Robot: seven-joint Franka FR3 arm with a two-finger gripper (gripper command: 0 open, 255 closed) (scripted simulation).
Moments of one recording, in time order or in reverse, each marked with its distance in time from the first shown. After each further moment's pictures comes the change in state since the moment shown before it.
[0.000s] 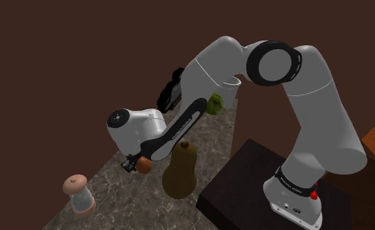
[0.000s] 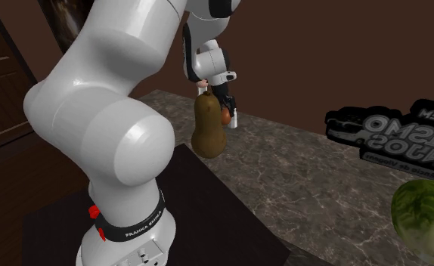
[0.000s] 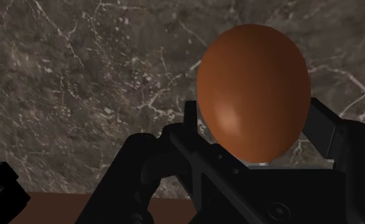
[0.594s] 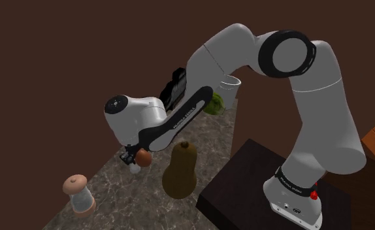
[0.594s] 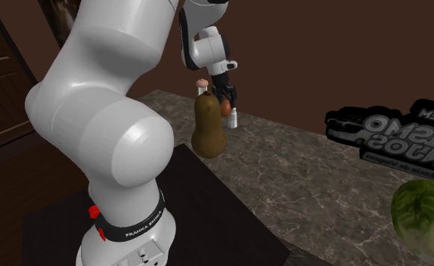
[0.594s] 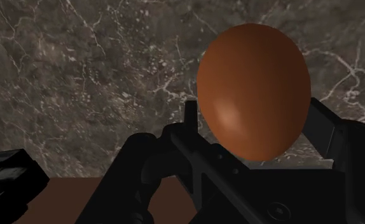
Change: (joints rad) arm -0.022 -0.092 0.033 -0.022 0.045 -0.063 -0.045
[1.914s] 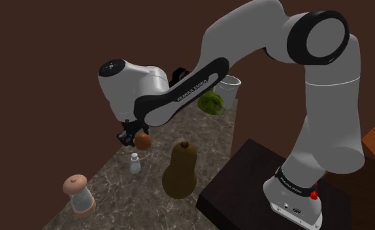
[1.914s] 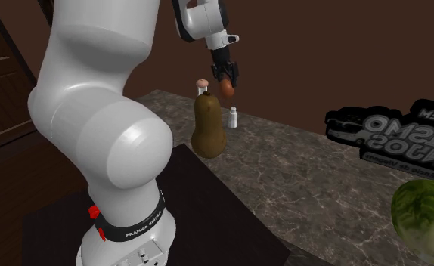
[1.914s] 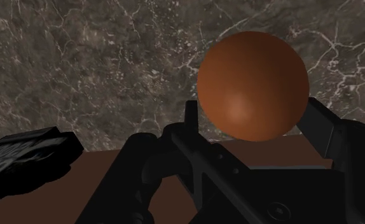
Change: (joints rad) arm -0.039 -0.181 0.061 -0.002 0.104 -0.155 -0.102
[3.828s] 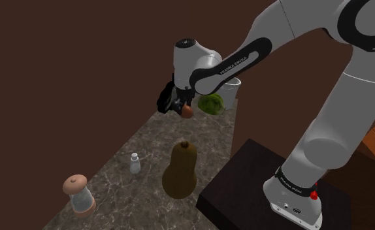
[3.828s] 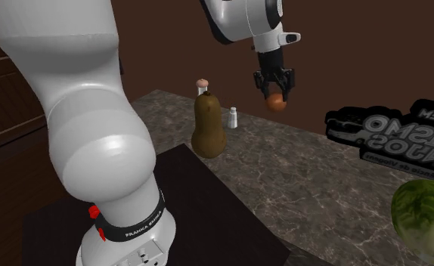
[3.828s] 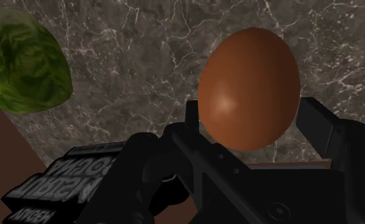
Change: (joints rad) arm -0.335 -0.416 -0.130 -0.472 0.099 0.243 -0.433
